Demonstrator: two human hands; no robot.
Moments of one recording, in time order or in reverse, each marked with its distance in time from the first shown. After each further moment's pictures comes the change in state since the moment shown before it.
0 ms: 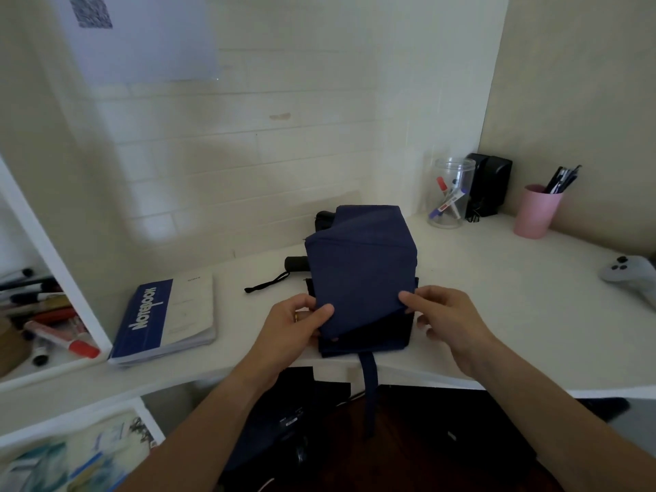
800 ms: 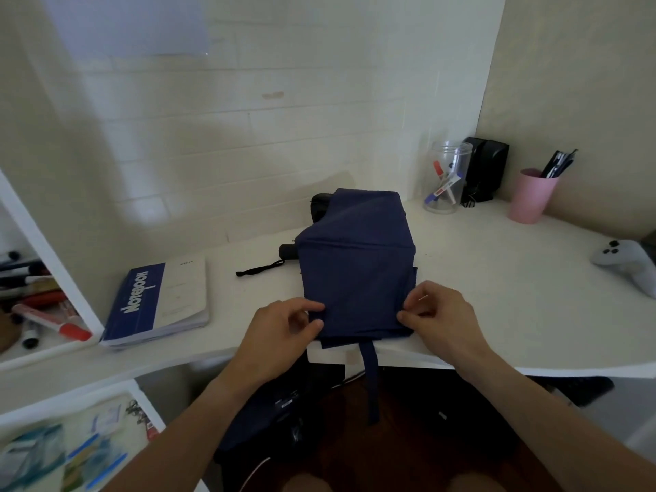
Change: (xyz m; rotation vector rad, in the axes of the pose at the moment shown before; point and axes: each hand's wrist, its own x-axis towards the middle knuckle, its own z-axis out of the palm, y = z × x) left_hand -0.017 -0.019 -0.012 0.670 0.050 0.268; right_hand -0.019 0.023 -0.001 -0.490 0.106 -0.190
